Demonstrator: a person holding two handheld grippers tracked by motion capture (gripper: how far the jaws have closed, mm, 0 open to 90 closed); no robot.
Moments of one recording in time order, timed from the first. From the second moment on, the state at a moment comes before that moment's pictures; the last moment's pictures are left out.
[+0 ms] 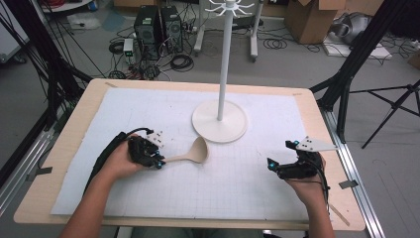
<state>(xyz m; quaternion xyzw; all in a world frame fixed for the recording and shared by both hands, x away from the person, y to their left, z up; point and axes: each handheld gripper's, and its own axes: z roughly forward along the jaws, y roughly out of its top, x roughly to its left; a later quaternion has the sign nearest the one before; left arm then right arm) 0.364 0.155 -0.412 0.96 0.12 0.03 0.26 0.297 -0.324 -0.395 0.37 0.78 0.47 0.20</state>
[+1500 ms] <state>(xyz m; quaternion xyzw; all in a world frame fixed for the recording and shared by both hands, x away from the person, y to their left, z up) 0.371 -0.029 -0.407 0.97 -0.01 0.00 0.26 0.291 -0.335 -0.389 0.37 0.77 0.48 0.21</state>
